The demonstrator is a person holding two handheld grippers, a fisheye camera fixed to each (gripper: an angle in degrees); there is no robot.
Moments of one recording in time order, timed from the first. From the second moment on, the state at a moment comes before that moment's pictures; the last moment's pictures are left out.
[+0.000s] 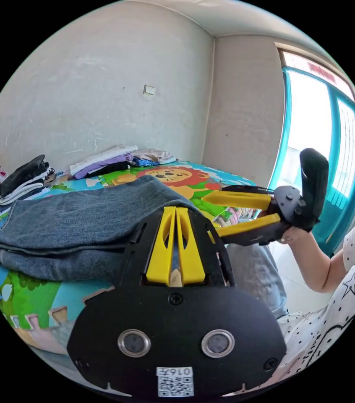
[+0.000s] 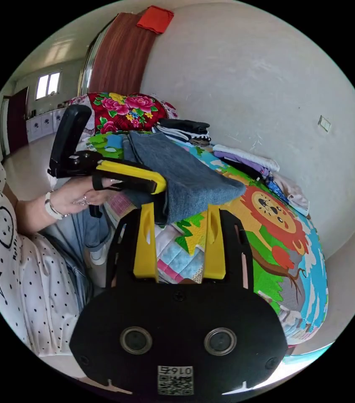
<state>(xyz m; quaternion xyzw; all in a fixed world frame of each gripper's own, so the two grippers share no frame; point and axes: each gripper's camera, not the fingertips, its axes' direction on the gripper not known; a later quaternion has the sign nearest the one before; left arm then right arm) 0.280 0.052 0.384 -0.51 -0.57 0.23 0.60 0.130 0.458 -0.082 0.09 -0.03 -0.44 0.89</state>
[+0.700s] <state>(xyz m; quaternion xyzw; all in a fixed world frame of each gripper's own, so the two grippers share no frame) 0.328 -0.008 0.321 -0.45 -0.58 0.28 0.62 0.085 0.503 -0.042 0.18 0.27 -0.25 0.91</state>
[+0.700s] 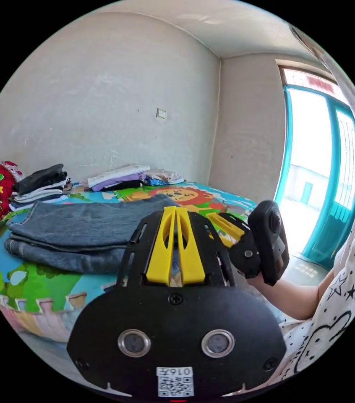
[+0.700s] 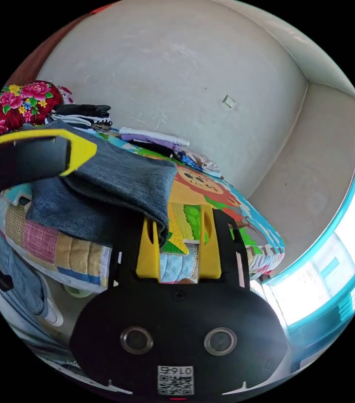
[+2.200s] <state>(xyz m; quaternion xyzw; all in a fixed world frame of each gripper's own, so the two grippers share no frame) 0.238 -0.176 0.007 -0.41 -0.73 0.15 0.53 0.258 0.160 0.119 -0.12 0.03 -0.39 0.91</state>
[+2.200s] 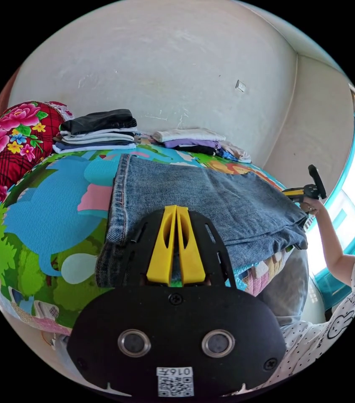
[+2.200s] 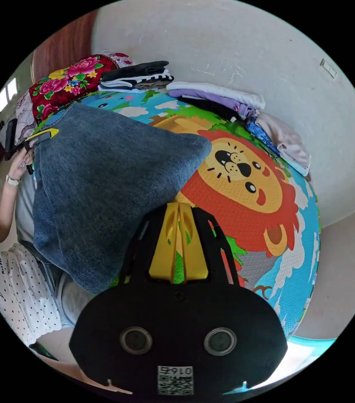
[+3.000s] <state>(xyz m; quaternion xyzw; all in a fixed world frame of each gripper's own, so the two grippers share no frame) 0.220 -0.171 -0.060 -0.41 -0.73 0.16 0.52 0.239 0.077 0.202 -0.15 0.03 -0.40 0.90</state>
